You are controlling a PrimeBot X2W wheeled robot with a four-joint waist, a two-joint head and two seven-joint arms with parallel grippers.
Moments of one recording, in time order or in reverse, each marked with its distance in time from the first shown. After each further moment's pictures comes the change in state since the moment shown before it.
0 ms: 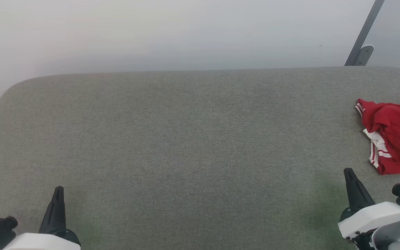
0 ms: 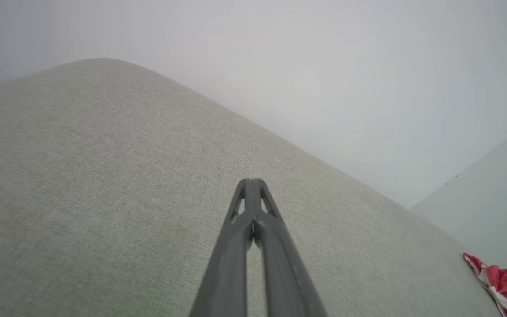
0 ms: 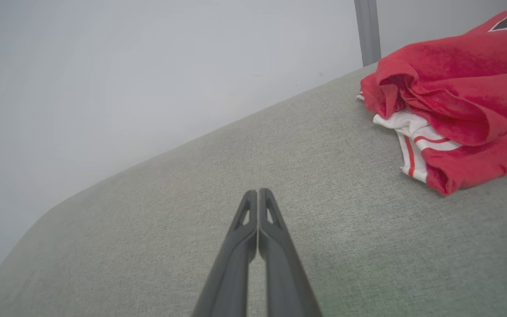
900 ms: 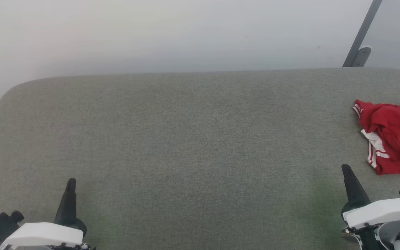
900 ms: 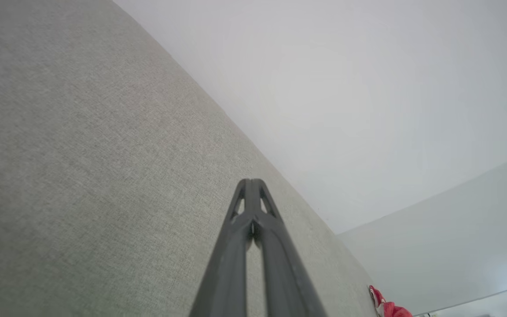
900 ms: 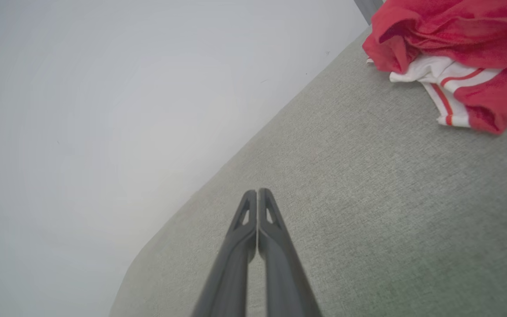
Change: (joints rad) left arm -0.055 -0.058 -0.001 0.011 -0.309 0.000 0.101; right arm -0.014 0.031 -0.015 -0.015 0.366 0.000 0.072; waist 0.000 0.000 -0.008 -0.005
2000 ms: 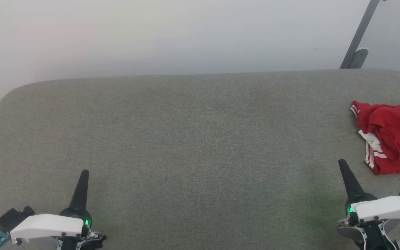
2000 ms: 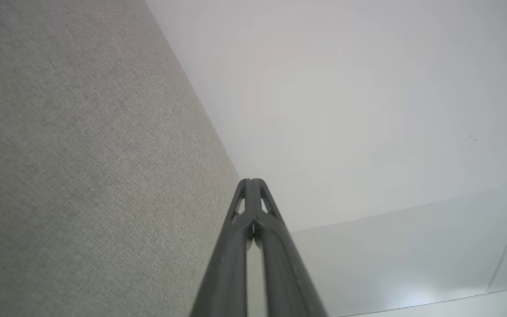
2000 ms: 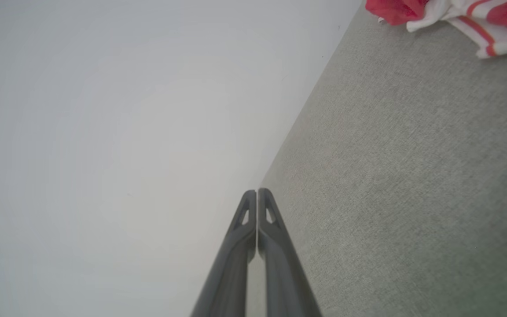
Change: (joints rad) left arm -0.044 -0.051 -0.001 0.009 -0.284 0.000 0.091; right arm -0.019 0.029 -0.016 -0.008 0.332 0.000 0.064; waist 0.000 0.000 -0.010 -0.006
